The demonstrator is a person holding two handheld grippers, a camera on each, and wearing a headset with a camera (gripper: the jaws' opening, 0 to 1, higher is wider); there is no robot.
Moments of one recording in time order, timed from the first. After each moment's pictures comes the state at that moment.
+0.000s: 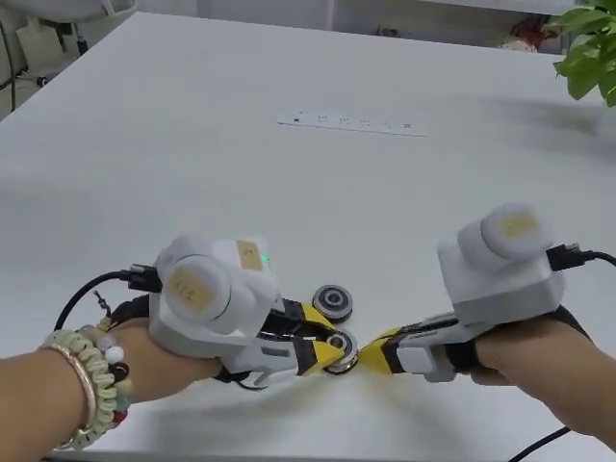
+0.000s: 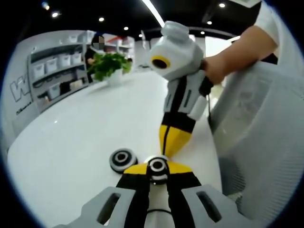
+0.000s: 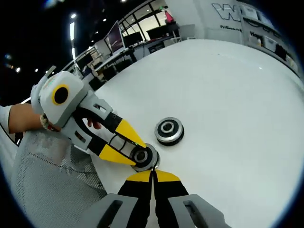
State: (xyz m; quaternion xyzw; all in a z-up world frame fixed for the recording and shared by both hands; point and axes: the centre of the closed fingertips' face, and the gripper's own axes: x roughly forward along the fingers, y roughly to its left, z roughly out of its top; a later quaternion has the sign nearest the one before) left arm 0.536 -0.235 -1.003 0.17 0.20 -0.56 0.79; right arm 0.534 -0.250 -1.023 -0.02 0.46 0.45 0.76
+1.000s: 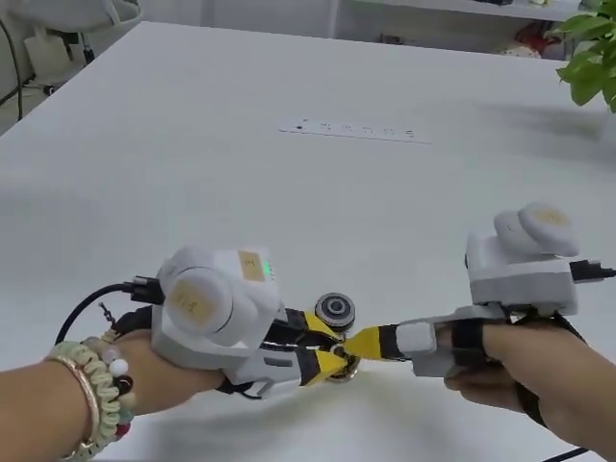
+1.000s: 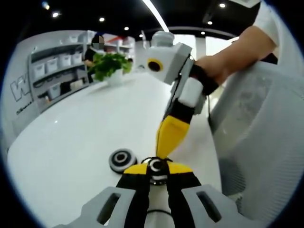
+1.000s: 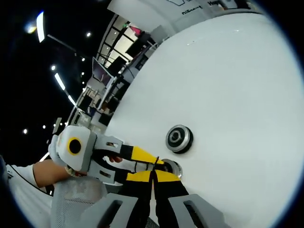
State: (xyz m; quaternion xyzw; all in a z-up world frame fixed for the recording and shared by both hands) left arm 0.536 -0.236 -1.003 0.17 0.20 -0.56 0.79; right arm 0.533 -0.215 -0.977 0.24 0.46 0.45 0.73
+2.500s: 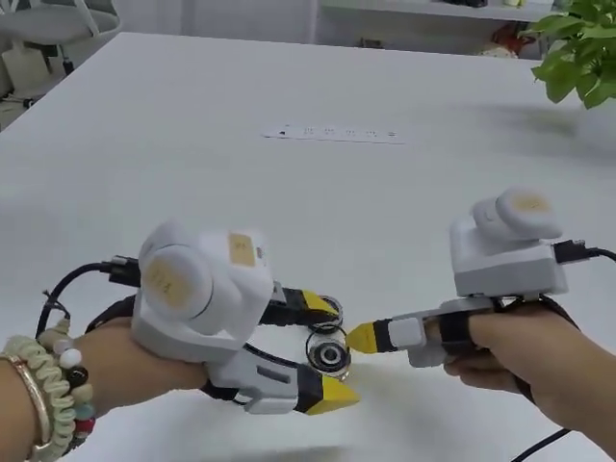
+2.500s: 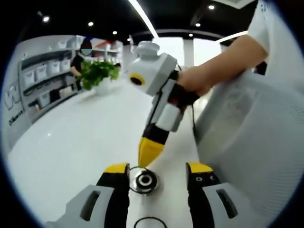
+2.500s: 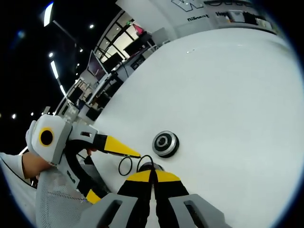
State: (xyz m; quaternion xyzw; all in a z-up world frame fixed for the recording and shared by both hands) left arm 0.514 -0.249 -0.970 0.17 0.18 -0.61 0.75; right arm 0.544 -0.244 -0.998 0.12 0.46 0.41 0.78
